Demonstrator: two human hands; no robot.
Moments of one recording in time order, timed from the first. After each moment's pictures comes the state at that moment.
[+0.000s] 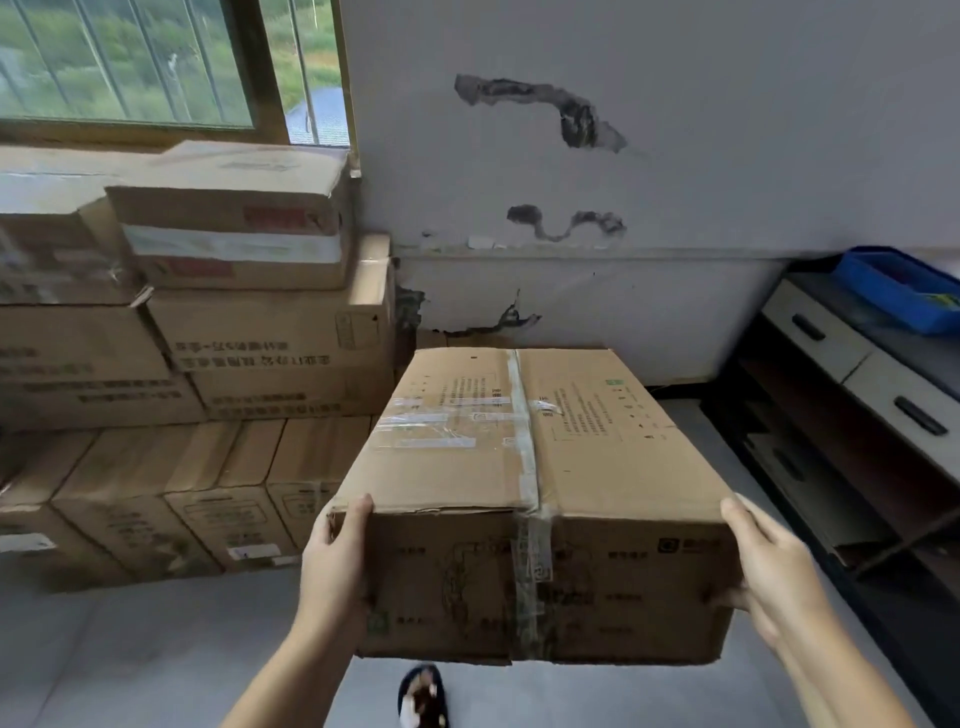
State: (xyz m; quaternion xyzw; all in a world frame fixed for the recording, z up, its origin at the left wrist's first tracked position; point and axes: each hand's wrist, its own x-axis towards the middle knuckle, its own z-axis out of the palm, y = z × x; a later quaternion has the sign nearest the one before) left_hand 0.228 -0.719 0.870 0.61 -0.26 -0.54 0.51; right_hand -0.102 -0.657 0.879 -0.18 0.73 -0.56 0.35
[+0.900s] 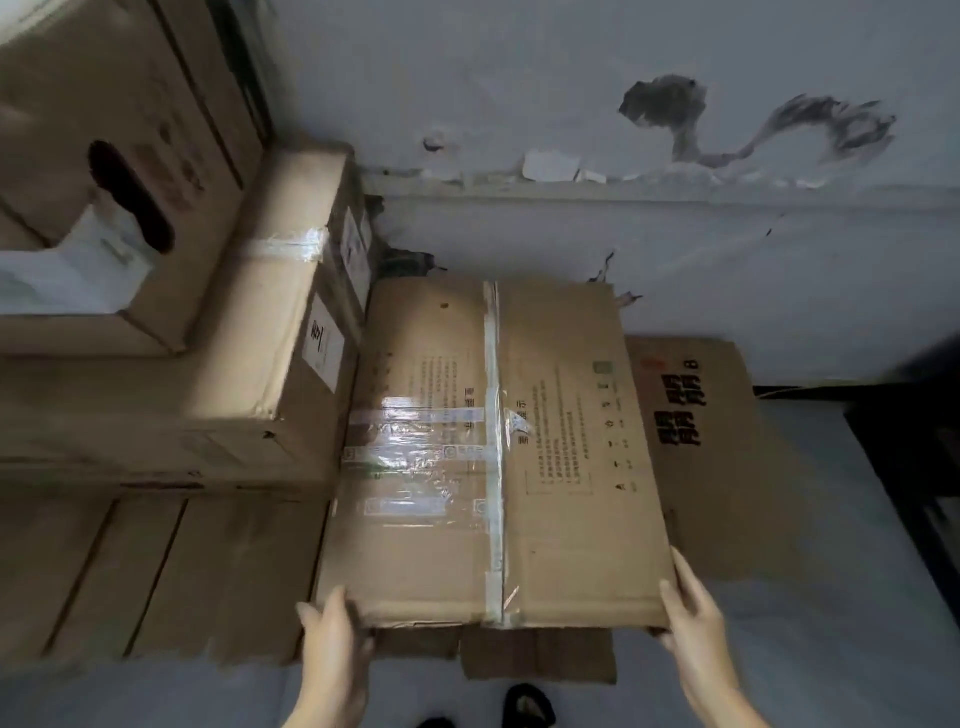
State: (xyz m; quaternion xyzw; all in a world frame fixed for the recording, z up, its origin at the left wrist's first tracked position) left_hand 0.154 -1.180 0.615 0.74 -0.01 -0.51 0.43; right_hand -0.154 -1.155 0.615 -0.11 0.76 -0.41 0.50
